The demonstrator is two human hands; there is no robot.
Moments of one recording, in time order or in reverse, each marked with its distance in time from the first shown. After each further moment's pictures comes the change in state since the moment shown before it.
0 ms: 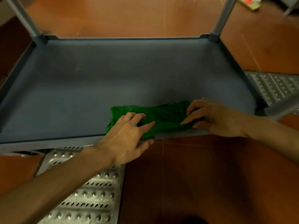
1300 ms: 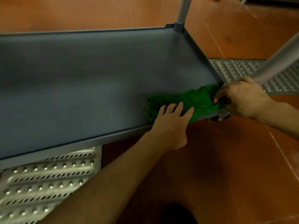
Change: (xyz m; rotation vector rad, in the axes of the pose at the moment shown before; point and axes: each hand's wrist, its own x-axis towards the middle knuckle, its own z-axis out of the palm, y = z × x) left_hand 0.112 0.147 0.007 -0.156 -0.140 0.229; right_hand -0.094 0.067 -0.047 -0.629 -0.057 0.551
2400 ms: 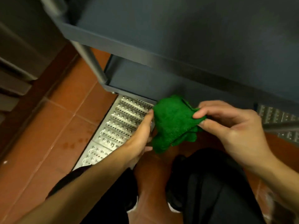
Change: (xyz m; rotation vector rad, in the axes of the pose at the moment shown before) left_hand -0.361 0.052 -0.168 -1.922 0.387 -1.047; right_hand -0.198 -0.193 -0.320 1.517 0.089 -0.516
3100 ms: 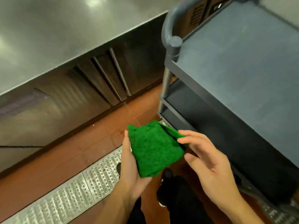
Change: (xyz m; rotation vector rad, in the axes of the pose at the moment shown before) left_hand -0.441 0.149 0.038 -1.177 0.210 0.373; right_hand -0.029 -0.409 -0.017 0.150 -0.512 -0.038
